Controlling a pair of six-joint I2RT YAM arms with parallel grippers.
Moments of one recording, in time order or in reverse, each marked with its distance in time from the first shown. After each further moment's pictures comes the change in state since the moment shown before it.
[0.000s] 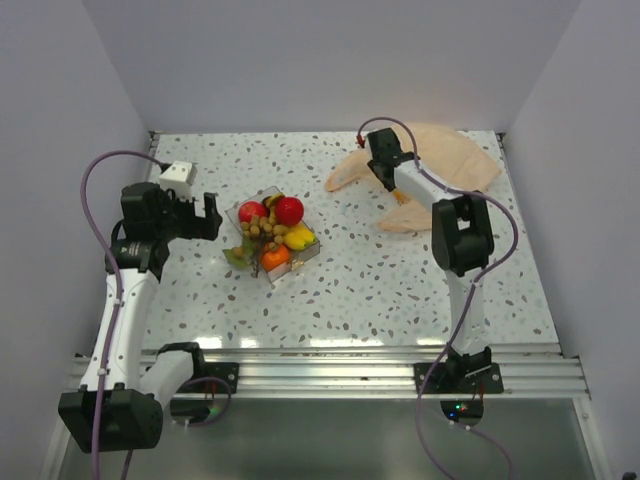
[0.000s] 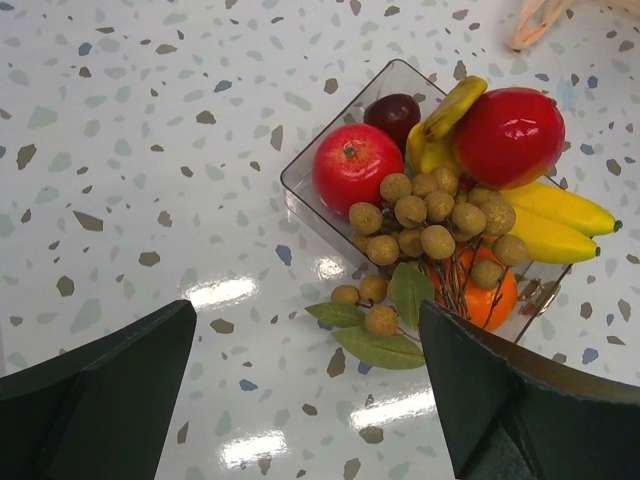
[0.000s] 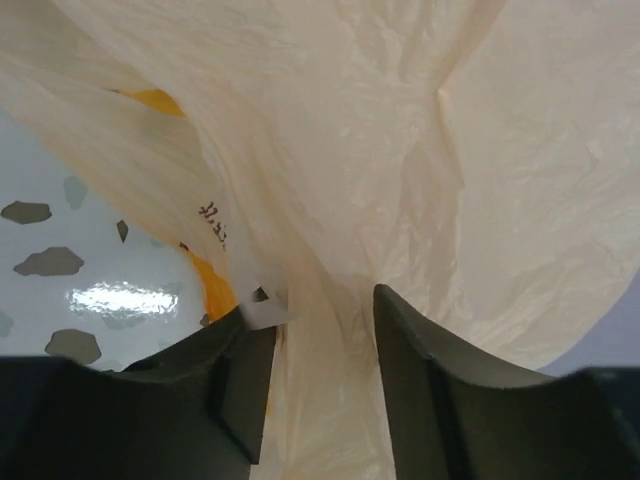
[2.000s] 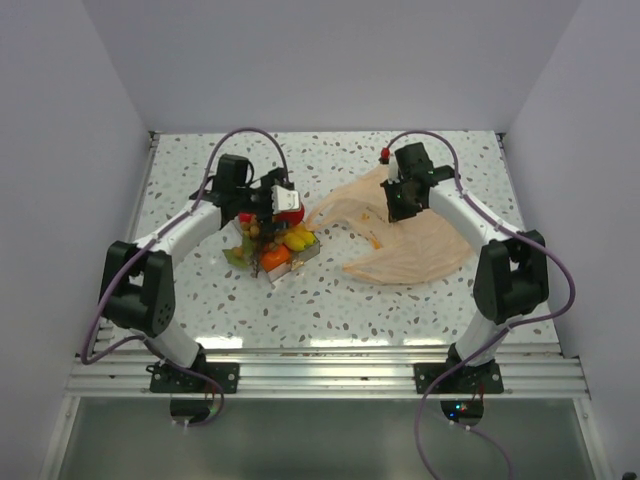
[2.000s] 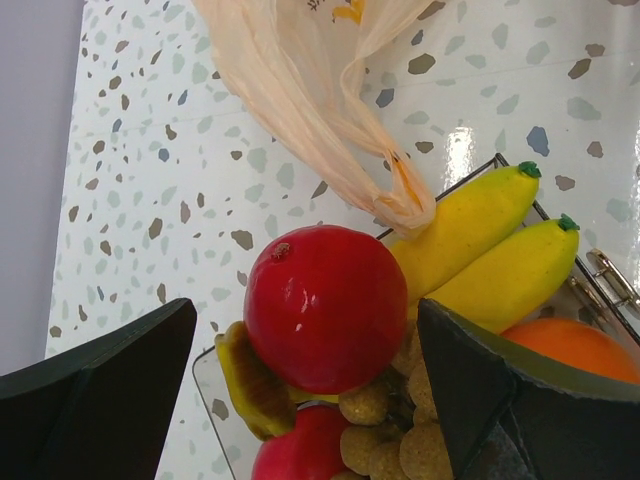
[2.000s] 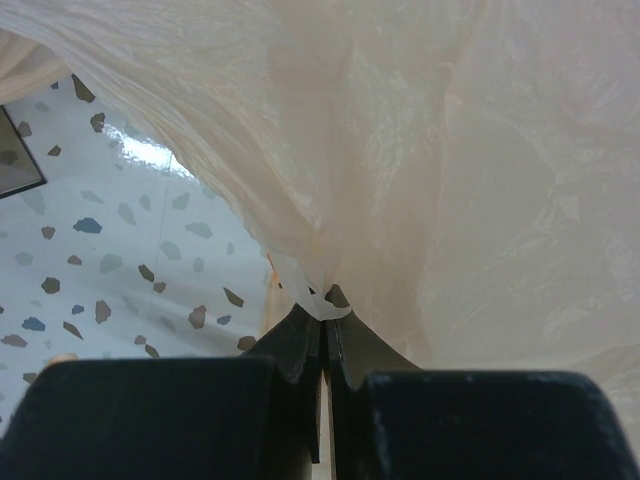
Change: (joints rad) left arm -0.356 0.650 0.191 0.259 0.445 0.990; right arm -0.025 -0.488 -0.393 -0.266 -0.563 0.474
